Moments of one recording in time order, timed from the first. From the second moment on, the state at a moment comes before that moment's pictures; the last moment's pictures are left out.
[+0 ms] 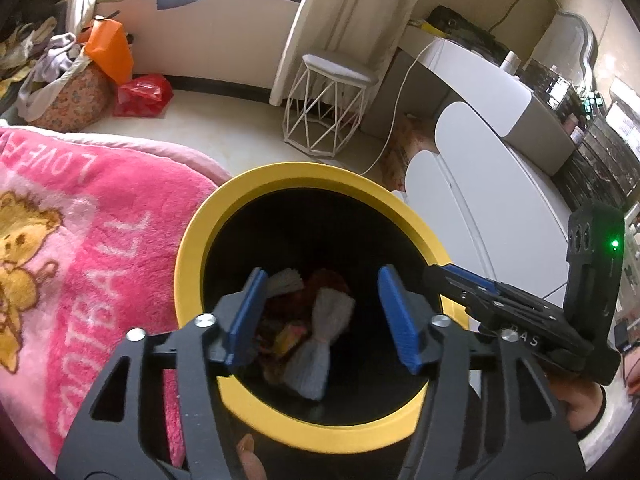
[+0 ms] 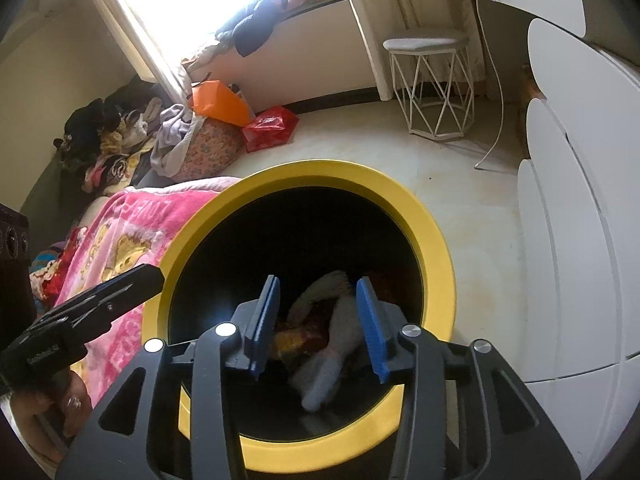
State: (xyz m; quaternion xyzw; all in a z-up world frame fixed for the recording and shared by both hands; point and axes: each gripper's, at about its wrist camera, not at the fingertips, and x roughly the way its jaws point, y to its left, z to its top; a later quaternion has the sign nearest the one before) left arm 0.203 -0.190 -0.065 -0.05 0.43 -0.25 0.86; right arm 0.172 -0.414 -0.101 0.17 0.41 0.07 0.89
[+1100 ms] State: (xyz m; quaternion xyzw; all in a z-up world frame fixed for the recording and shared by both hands) left arm 0.172 -0.137 -0.035 -0.05 0.38 -0.18 0.91; right arm 0.142 -0.395 -0.077 0.13 0.35 0.04 0.93
